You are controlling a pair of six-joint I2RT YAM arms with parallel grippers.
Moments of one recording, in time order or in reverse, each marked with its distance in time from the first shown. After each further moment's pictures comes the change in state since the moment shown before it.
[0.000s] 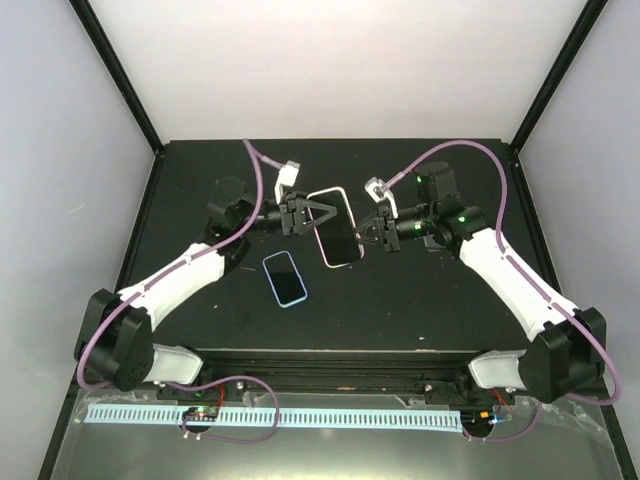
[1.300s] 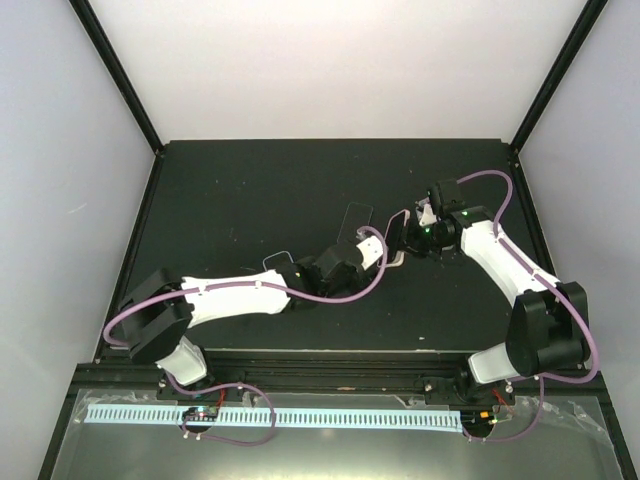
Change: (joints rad) left arm -0.620 0.231 0.116 -0.640 -1.302 0.786; right arm -0.167 0.113 -0.094 -0.261 0.760 0.521
